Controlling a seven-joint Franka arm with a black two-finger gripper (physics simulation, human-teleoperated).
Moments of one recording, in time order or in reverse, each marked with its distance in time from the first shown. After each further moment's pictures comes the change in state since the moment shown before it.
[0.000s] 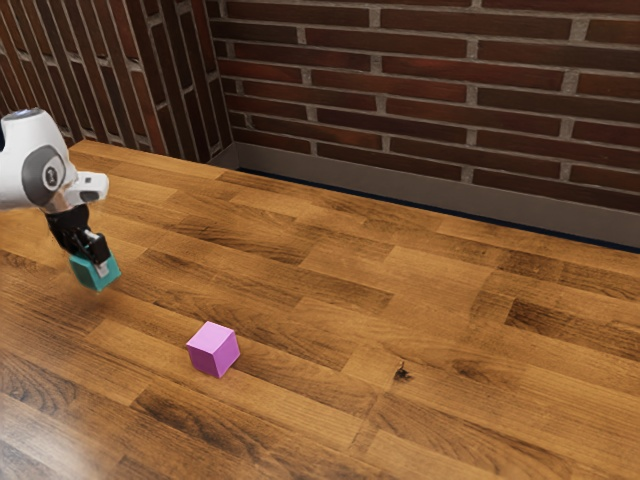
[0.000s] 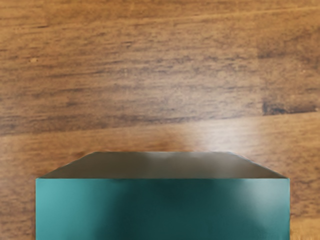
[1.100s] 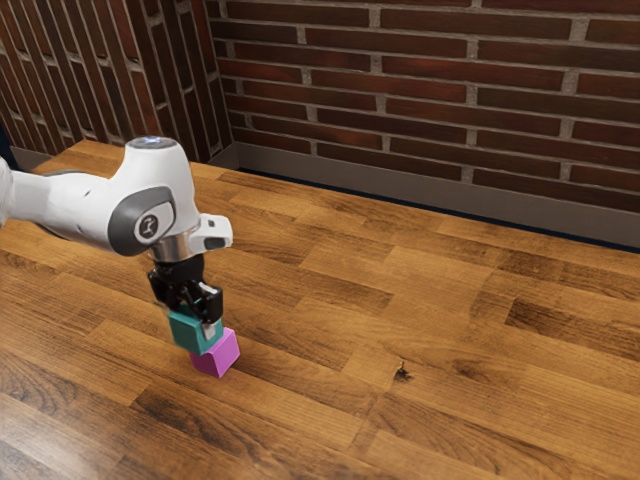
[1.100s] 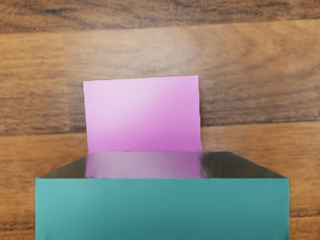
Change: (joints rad) arm -0.043 -0.355 -0.473 -0.433 -0.048 0.000 -0.543
